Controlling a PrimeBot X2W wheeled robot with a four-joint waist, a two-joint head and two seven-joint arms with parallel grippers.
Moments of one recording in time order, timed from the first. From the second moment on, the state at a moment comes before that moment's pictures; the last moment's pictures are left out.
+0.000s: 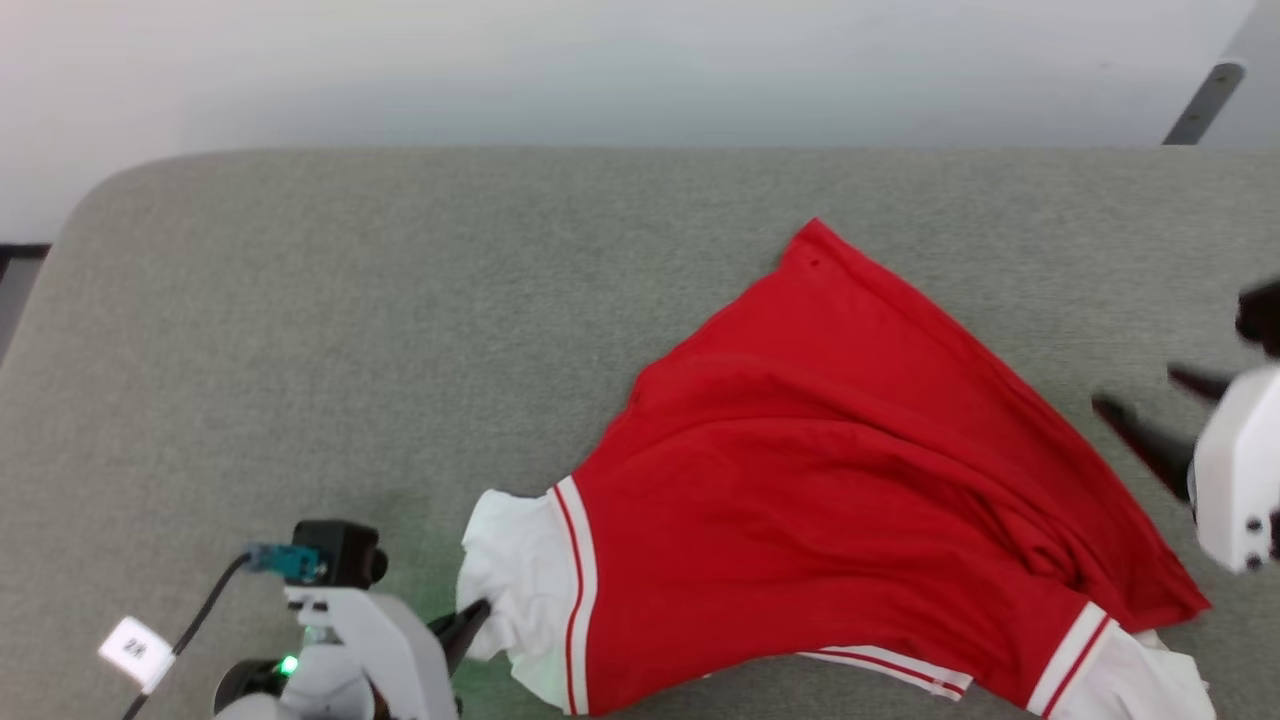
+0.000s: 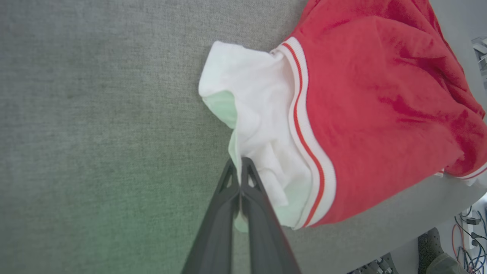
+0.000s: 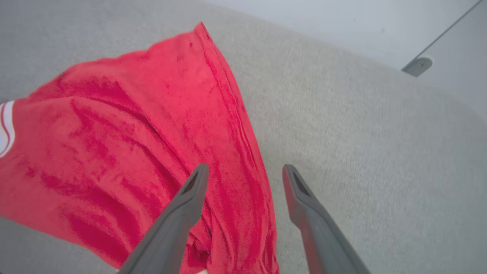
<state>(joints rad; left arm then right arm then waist) -0.23 0.66 -0.66 -0.01 -1.11 0.24 0.30 -0.35 -0.58 0.14 -0.12 0.60 0.13 0.87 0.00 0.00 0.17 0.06</state>
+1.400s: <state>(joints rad) -0.57 0.39 -0.75 0.23 -1.03 0.01 0.25 -1.22 -0.61 0.78 0.75 0.76 0.13 0.88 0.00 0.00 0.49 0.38</state>
